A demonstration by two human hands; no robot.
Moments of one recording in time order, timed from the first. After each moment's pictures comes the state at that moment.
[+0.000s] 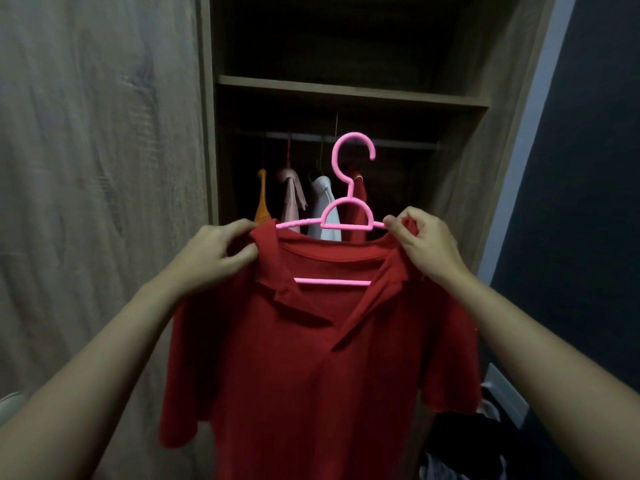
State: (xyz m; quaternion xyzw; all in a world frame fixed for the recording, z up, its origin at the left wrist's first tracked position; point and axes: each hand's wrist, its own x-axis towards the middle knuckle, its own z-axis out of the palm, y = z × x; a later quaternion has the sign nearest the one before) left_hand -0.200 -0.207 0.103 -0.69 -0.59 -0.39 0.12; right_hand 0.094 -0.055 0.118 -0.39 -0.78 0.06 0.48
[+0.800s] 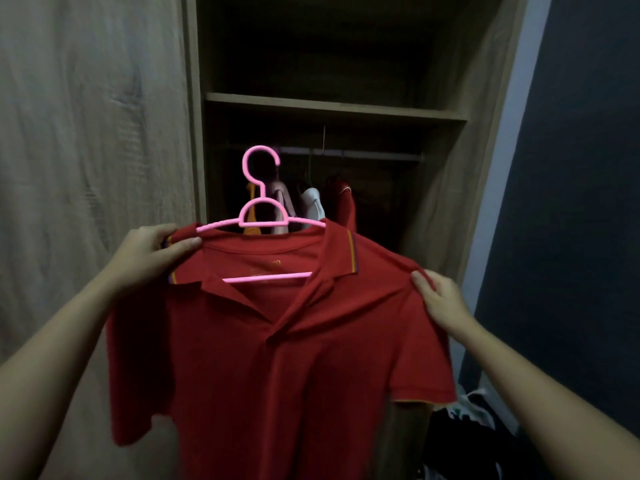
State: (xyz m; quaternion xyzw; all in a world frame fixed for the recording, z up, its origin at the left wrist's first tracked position) left_hand -0.265 -0.211 0.110 -0.60 -0.66 -0.43 0.13; right_hand 0.145 -0.031 0.046 -0.41 -0.74 0.22 0.48
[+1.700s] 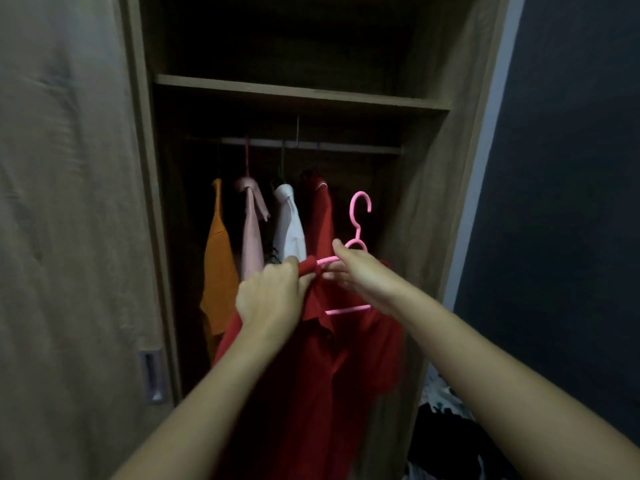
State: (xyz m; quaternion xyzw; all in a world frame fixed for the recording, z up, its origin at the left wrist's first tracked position) left_hand -0.065 -0.127 0.085 -0.55 -0.77 -0.25 0.21; right_hand 0.050 -0.042 0.105 -0.41 -0.67 0.51 0.35
